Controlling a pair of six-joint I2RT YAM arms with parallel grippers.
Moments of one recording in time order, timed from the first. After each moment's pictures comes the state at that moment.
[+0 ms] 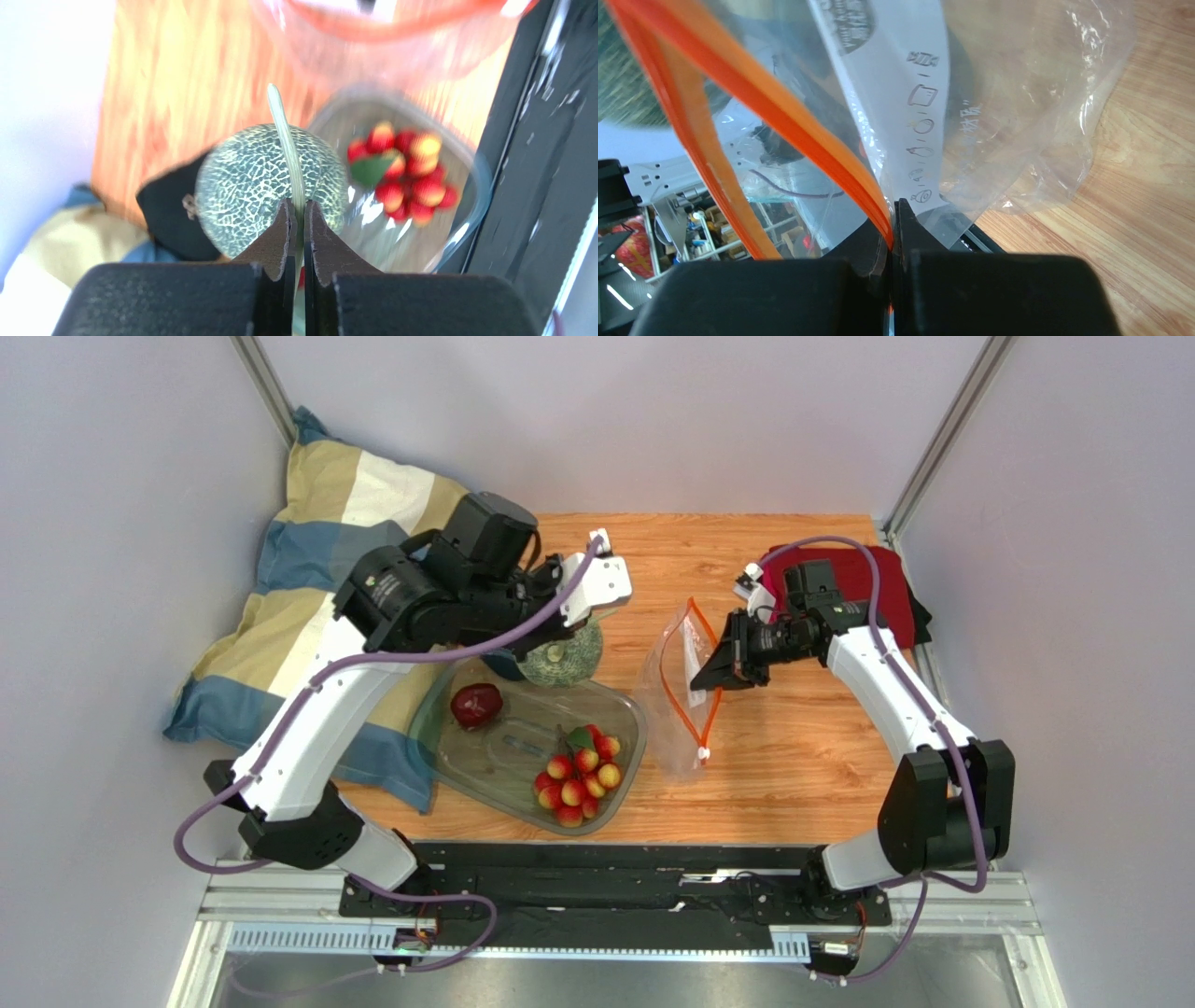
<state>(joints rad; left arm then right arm) -0.79 1.51 2.06 -1.33 0.20 0.58 0.16 1.45 1.18 -0.81 -0.87 0.35</state>
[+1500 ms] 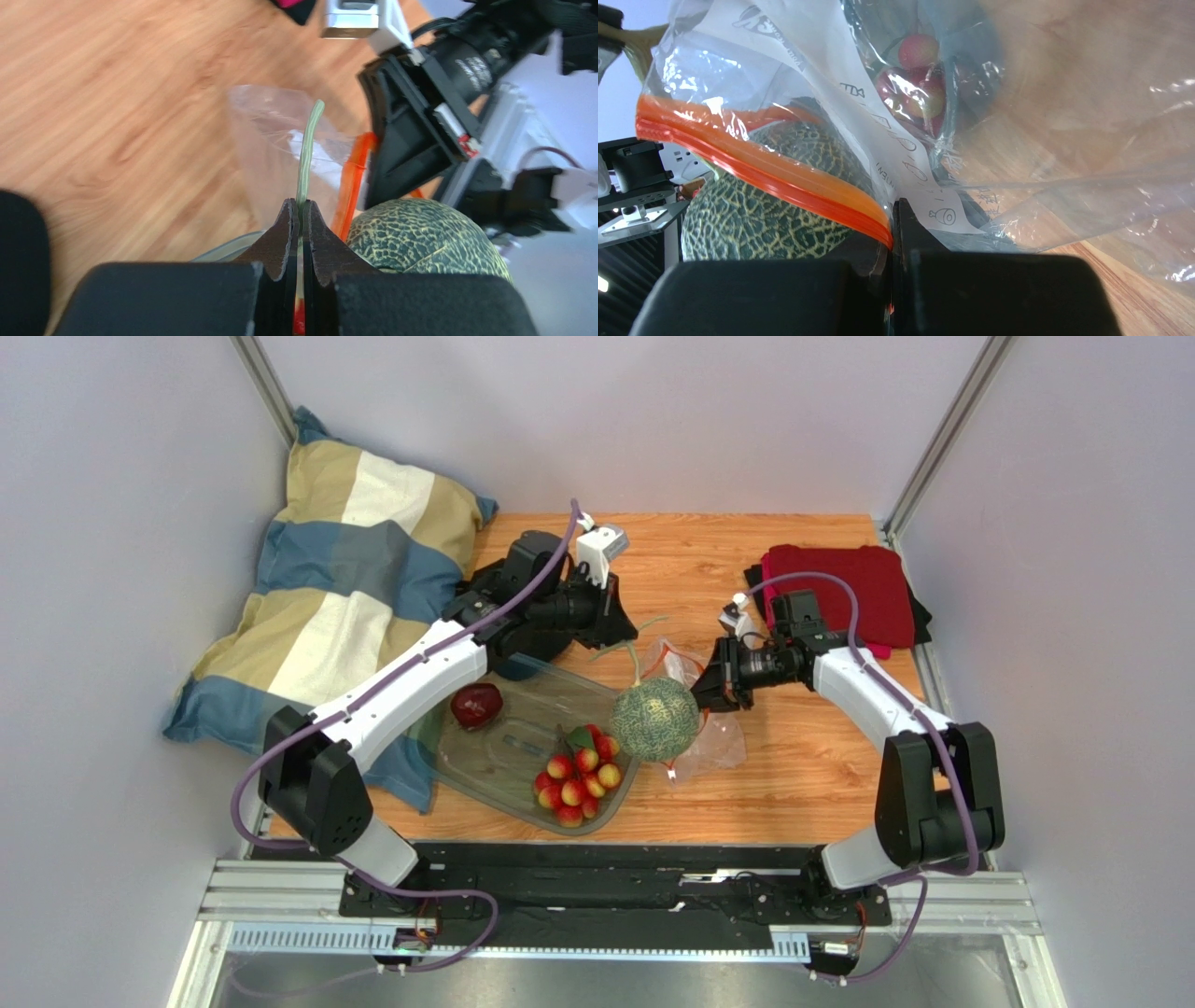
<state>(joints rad) -0.64 1.55 1.37 -0.31 0.46 -0.24 0.18 1.48 0.98 -0.56 -1.02 0.47</state>
